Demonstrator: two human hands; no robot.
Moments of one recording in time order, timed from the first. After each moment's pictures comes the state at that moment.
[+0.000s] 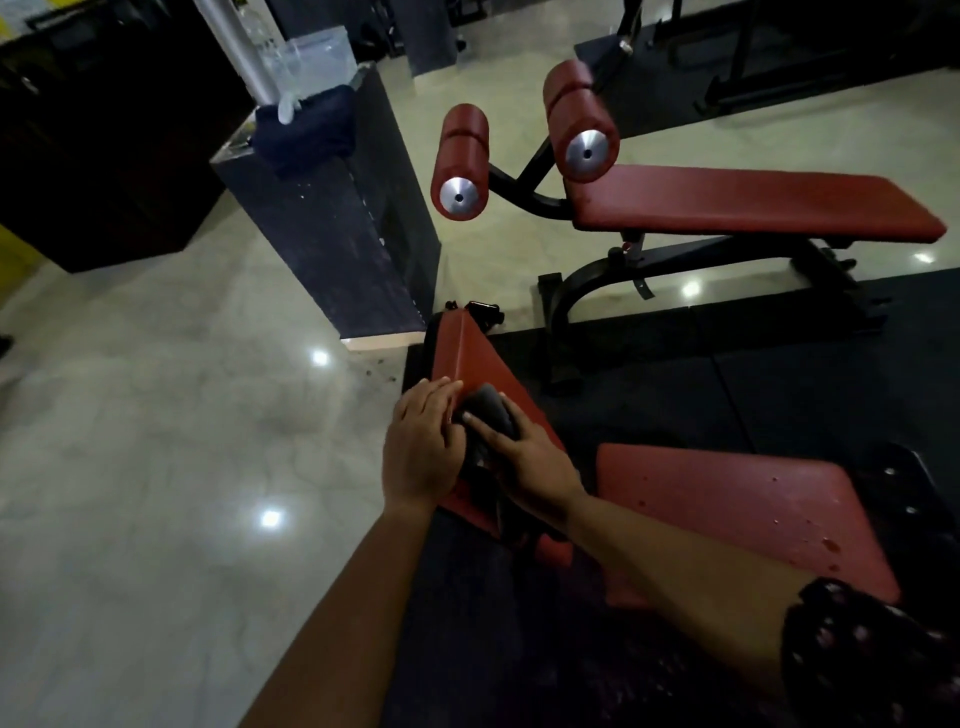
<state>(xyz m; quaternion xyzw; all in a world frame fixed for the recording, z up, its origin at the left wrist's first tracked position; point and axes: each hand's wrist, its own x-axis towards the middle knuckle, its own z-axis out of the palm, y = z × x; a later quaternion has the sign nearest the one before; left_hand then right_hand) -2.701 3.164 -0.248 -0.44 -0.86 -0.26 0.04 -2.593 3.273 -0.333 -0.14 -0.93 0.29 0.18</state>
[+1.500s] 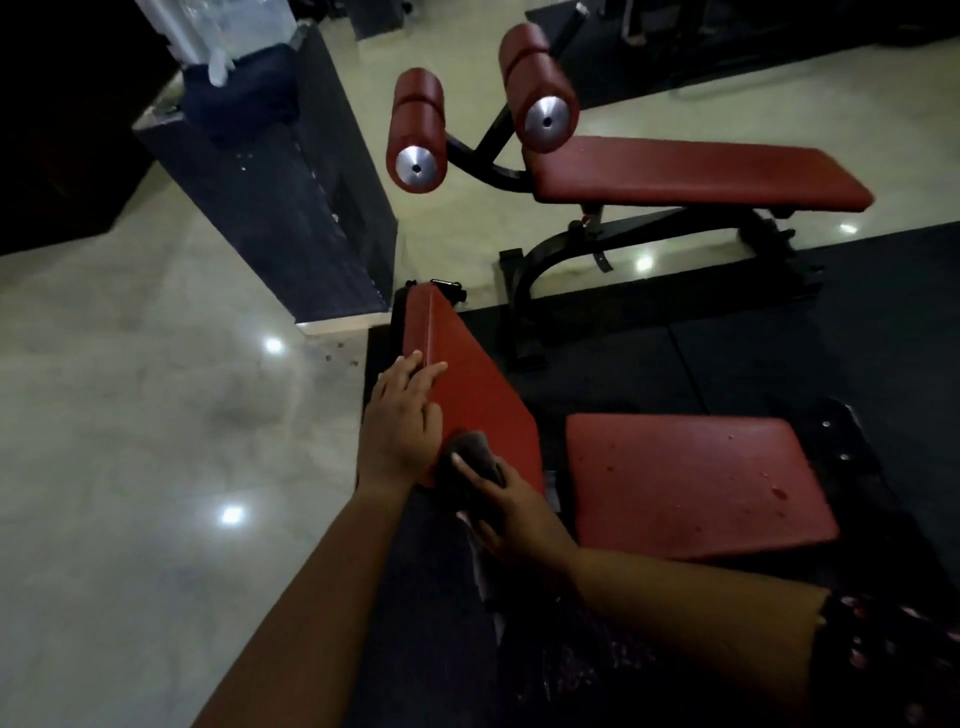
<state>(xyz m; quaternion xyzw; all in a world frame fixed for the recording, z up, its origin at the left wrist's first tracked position) -2.697 3.161 -0.240 -0.46 -0.86 -0.22 -0.02 -2.534 3.201 -0.331 -0.18 -0.87 0.42 0.17</state>
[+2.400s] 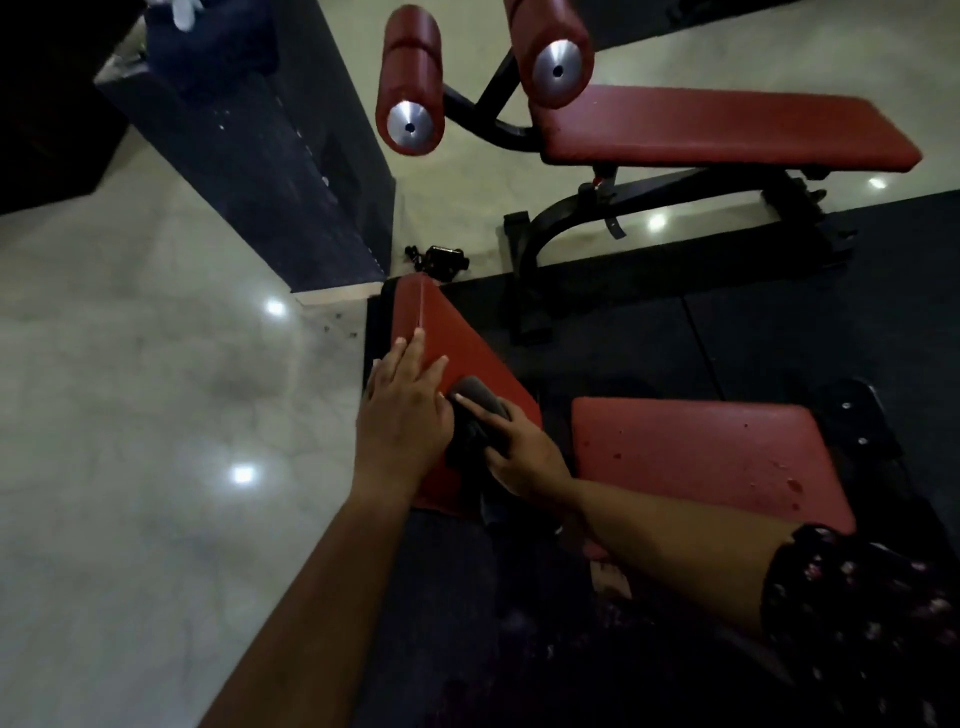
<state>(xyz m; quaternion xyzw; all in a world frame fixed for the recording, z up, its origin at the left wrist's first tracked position) -2.702 3.197 -0.231 -0.47 -0.88 -0.06 -0.02 -2.583 3.281 -0.328 -0.27 -0.84 0.46 0.11</state>
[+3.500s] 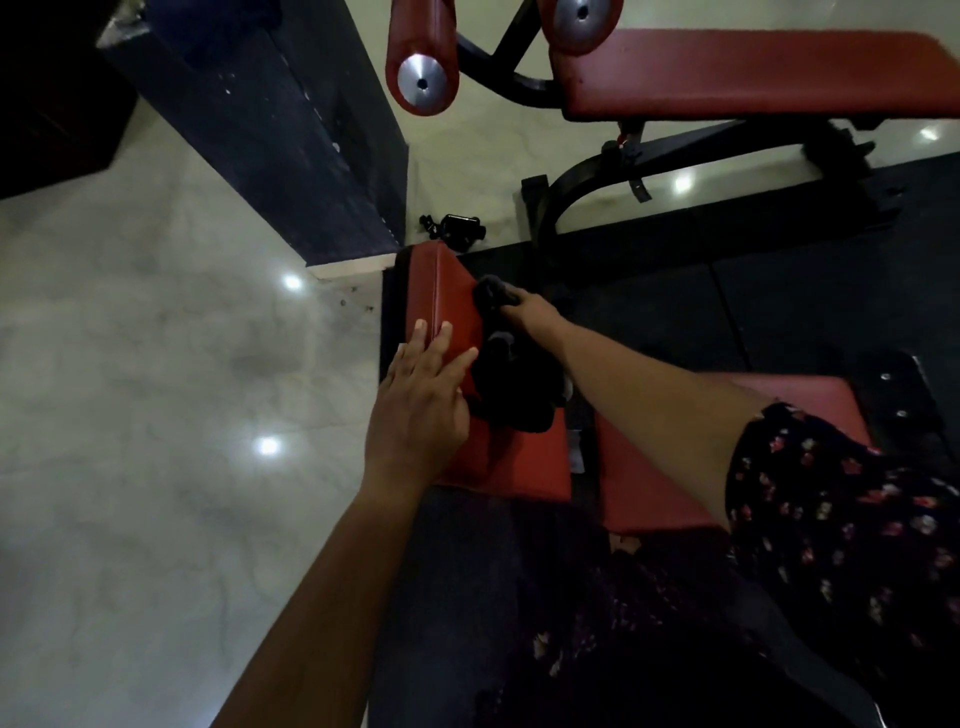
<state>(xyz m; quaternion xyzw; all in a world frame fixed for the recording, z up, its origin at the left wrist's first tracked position) -2.702 3.180 -0.245 -0.53 -0.85 -0.09 0.01 -2.686 3.393 -0.337 -0.37 -0.72 0.59 0.01</state>
